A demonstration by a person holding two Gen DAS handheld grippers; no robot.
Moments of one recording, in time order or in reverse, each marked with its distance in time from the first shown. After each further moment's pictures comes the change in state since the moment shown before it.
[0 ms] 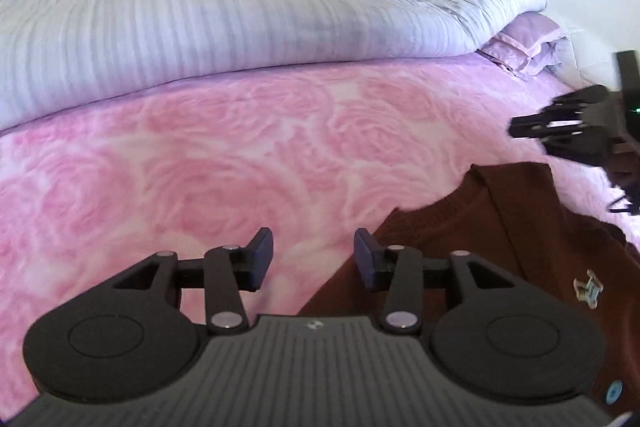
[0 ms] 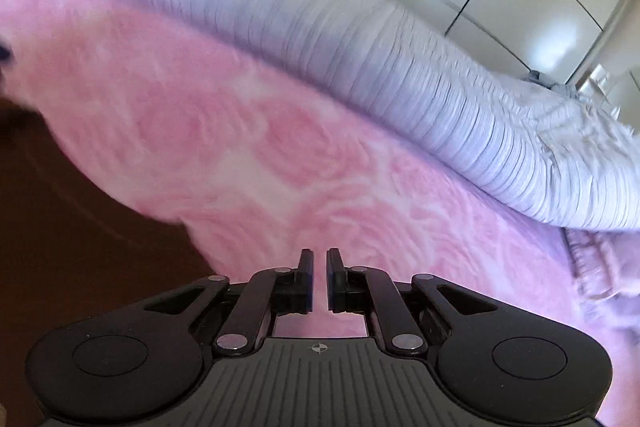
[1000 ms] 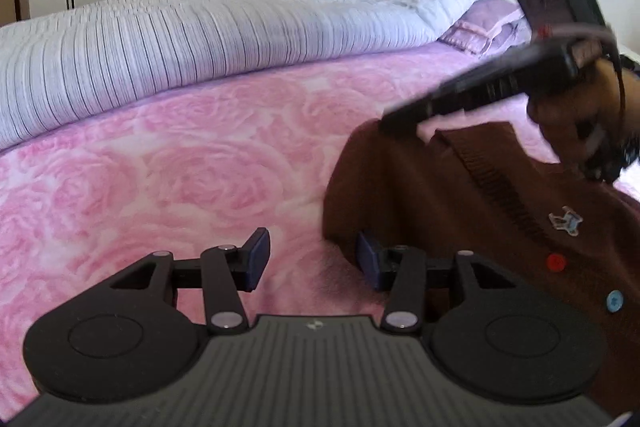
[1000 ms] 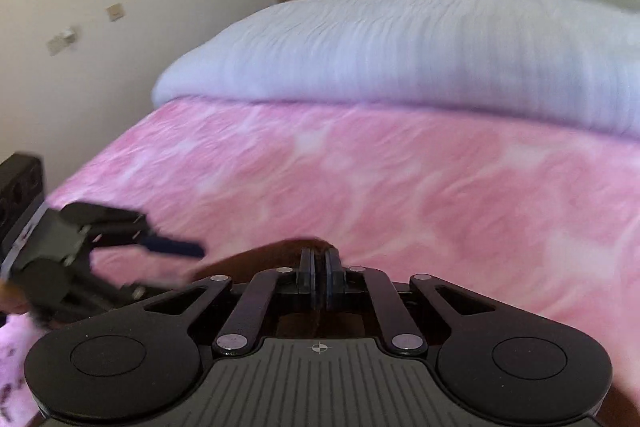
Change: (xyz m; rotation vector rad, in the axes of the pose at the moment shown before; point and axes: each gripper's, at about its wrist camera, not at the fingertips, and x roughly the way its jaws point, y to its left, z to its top) left arm -0.027 -0.013 -0.037 0.122 -0.039 -0.045; right arm 0.033 0.074 0.080 0.323 -0.090 0.586
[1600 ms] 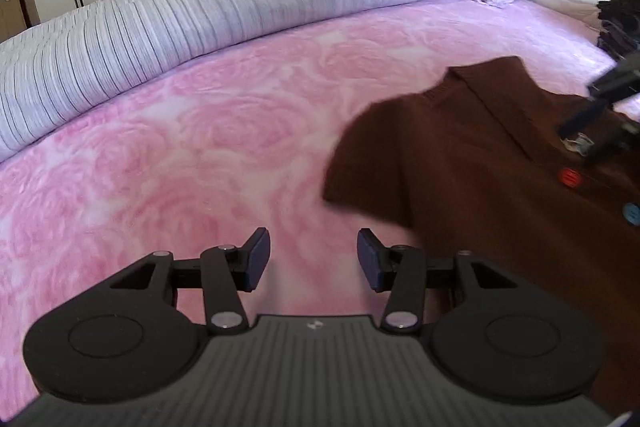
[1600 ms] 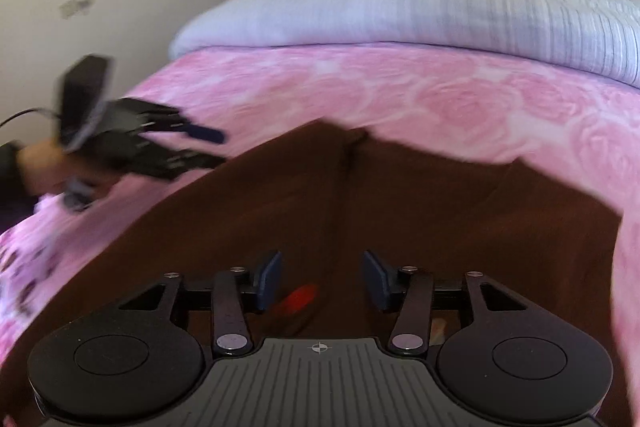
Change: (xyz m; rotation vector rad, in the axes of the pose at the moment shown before) left arm -0.039 -0.007 -0.036 0.102 0.082 0.093; right arm -0.100 0.054 -0.116 -0.034 0.066 0.010
